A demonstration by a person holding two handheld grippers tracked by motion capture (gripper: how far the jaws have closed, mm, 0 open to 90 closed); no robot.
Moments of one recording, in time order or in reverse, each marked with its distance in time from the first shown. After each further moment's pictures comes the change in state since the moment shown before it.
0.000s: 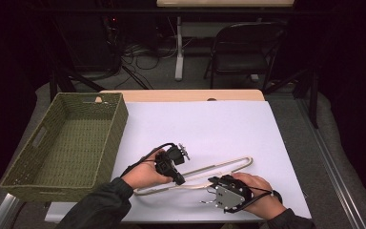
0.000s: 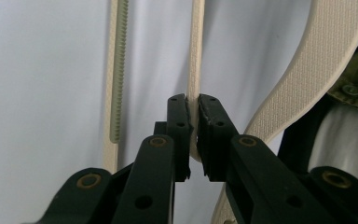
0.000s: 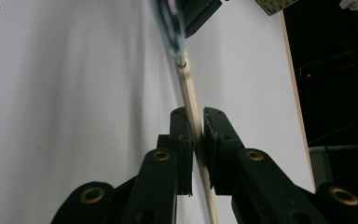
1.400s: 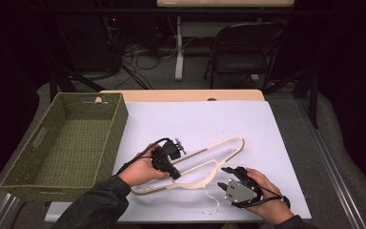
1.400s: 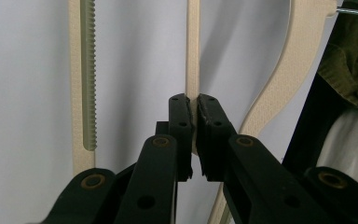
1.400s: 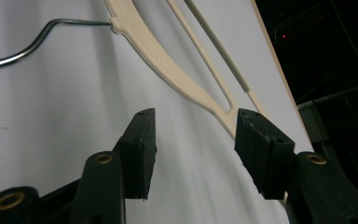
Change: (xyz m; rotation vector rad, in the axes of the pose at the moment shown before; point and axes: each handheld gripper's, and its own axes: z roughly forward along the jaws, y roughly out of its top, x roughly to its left) left arm 0.002 0.002 -0.011 0.030 0.045 -0.051; right arm 0.005 -0.026 -0.007 0.038 -0.113 0.205
